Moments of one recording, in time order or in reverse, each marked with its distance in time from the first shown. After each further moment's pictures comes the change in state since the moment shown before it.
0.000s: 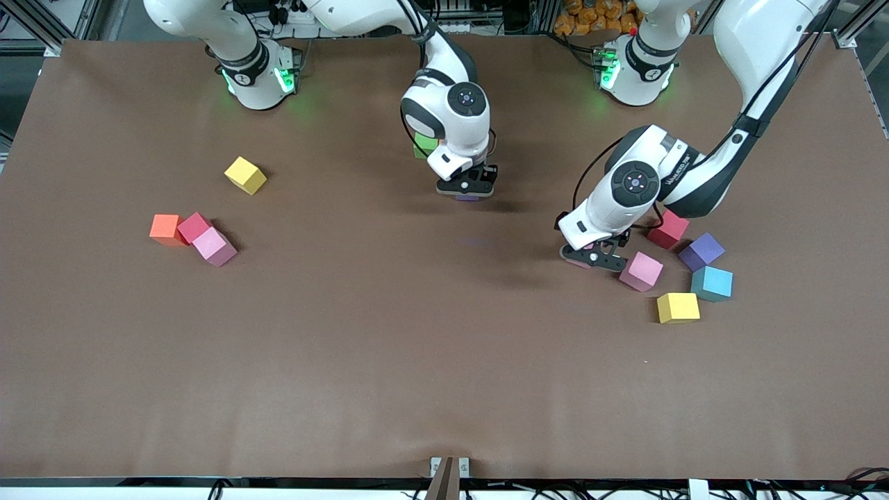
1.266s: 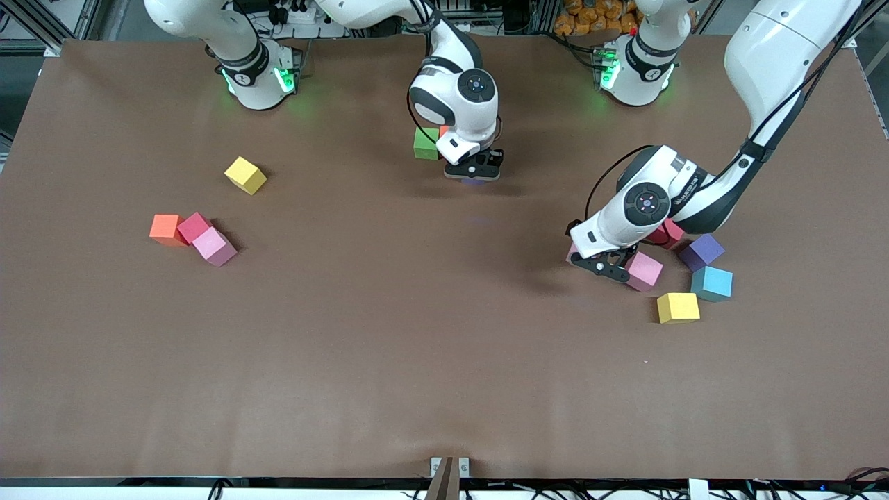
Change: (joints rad) left arm 0.066 0.103 0.005 -0.006 0.085 0.047 0.071; right arm 0.022 0.001 0.038 -0.015 0.000 -0.003 0.056
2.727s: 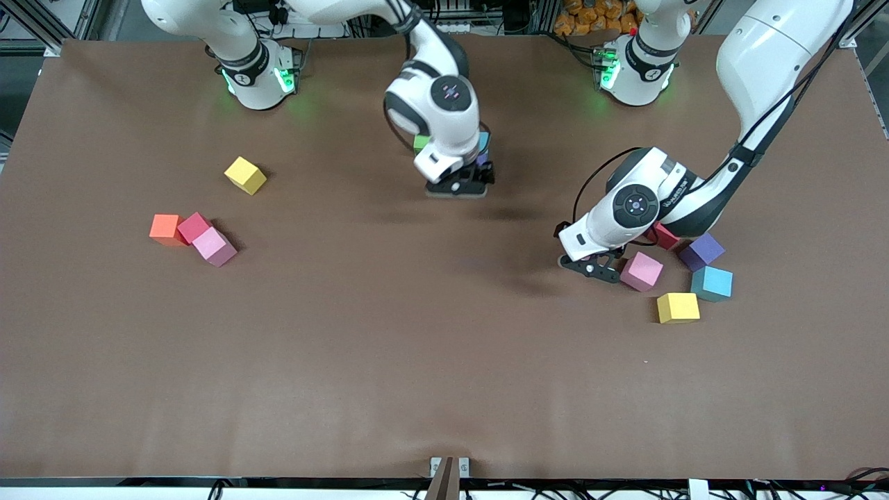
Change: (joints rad) left arm -0.038 0.038 -0.002 0.043 -0.023 -0.013 -0.058; right arm -0.192 -0.126 -0.015 -0.001 -0.004 -0.083 -0.263
